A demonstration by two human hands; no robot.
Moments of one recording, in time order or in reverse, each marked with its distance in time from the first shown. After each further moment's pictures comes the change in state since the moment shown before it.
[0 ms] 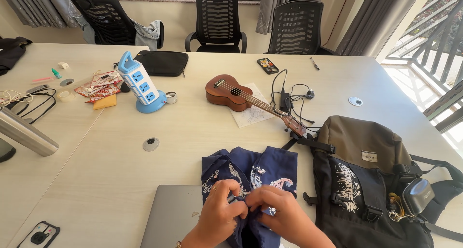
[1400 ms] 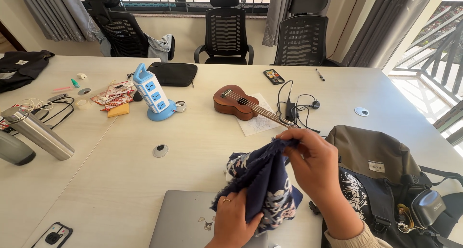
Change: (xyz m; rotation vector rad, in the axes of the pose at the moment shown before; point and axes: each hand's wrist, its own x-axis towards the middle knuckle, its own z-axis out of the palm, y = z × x) left_hand -0.023 -0.009 0.046 0.174 -0.195 -0.453; right_hand 0.055 -0.071 -0.061 -0.090 0.653 -0.116
